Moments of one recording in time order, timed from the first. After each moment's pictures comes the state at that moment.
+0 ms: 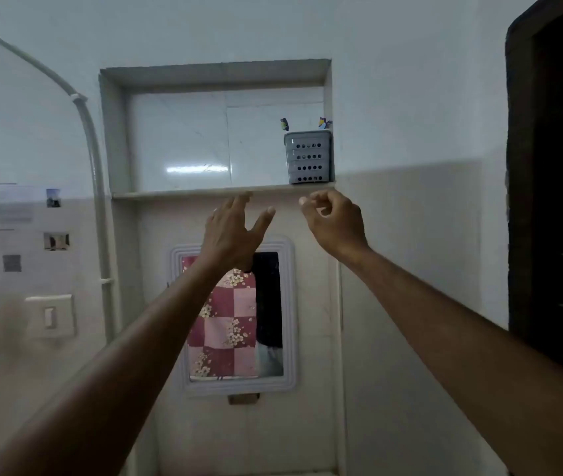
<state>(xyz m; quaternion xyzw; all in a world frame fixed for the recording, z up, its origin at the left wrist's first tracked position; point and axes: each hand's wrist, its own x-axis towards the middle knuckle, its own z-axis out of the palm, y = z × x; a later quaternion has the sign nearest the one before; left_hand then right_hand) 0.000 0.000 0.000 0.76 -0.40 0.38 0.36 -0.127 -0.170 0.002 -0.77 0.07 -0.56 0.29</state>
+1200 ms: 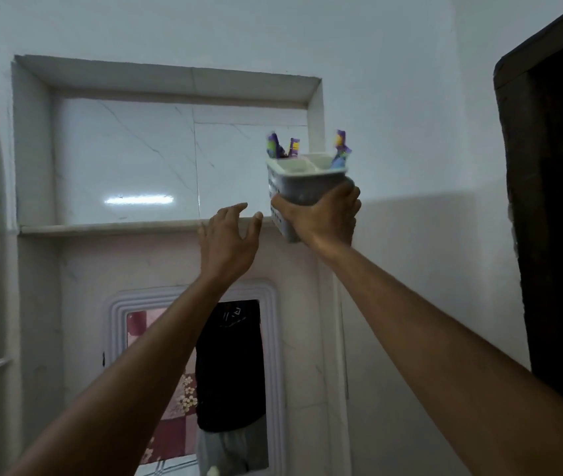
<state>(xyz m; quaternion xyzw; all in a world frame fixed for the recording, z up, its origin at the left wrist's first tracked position) 0.135 -0.099 0.048 0.68 -0.41 0.40 0.46 -0.011 -0.199 0.076 -0.67 0.22 -0.67 0.24</state>
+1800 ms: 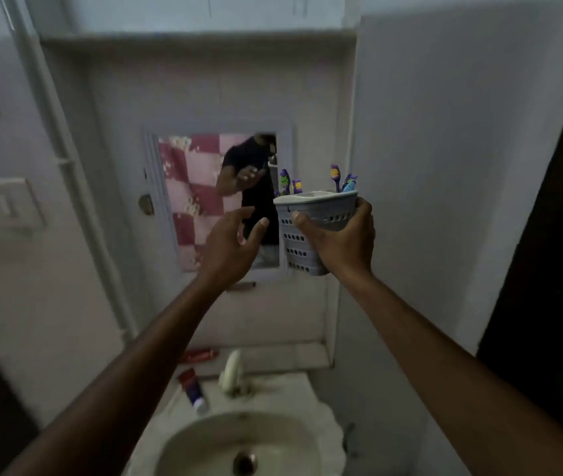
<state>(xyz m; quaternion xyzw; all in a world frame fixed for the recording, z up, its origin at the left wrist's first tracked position) 0.032 0.005 -0.229 0.78 -0.39 0.18 0.46 -0.106 -0.155 -0.217 -0.71 0.25 -0.51 0.42</state>
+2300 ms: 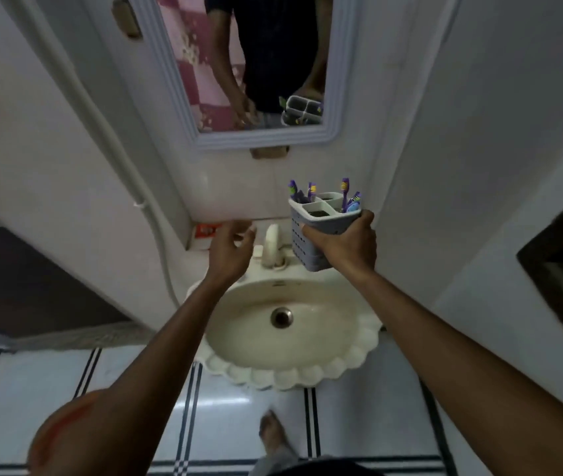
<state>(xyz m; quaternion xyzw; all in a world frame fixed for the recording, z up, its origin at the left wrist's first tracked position) 0.077 0.100 -0.507 0.85 -0.20 -0.03 0.48 -0.062 -0.087 -0.475 -0.75 0.44 -0.22 0.44</state>
